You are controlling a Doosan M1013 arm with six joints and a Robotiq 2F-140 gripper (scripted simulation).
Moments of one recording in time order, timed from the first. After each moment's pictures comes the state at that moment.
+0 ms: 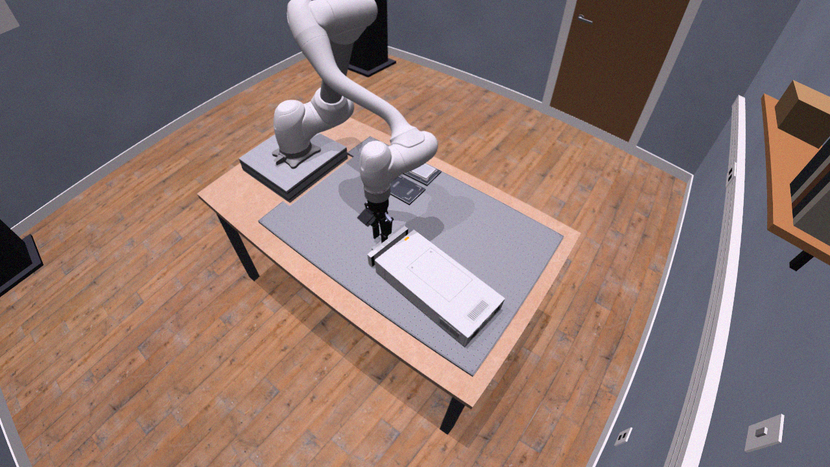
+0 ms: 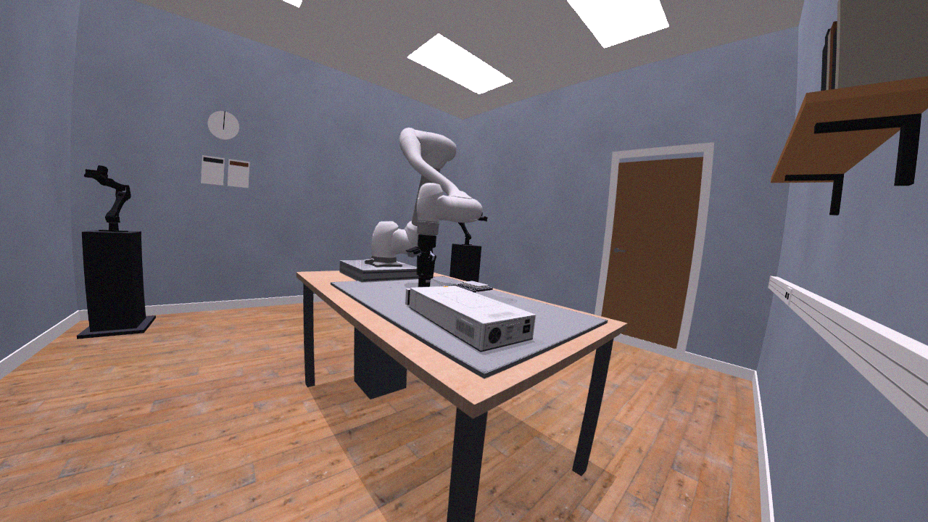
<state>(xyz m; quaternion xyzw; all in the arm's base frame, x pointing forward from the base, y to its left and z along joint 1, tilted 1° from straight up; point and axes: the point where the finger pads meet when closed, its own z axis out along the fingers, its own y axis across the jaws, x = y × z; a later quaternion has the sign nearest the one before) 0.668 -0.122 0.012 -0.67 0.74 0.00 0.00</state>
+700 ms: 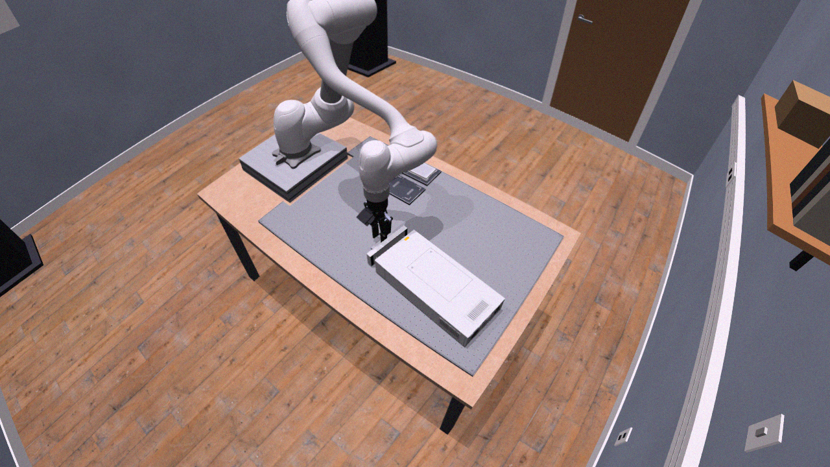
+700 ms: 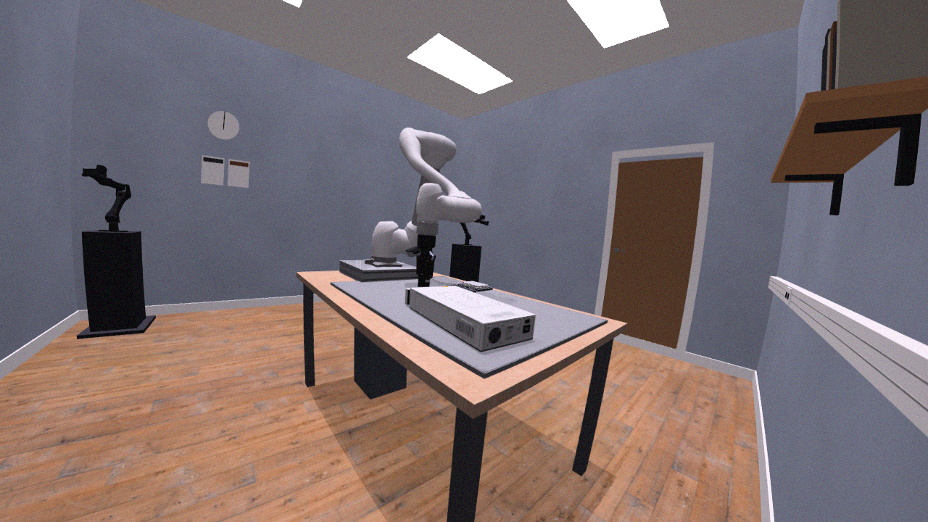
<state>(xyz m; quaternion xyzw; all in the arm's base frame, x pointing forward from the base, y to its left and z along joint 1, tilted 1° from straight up) 0.664 -0.122 0.012 -0.67 0.74 0.00 0.00</state>
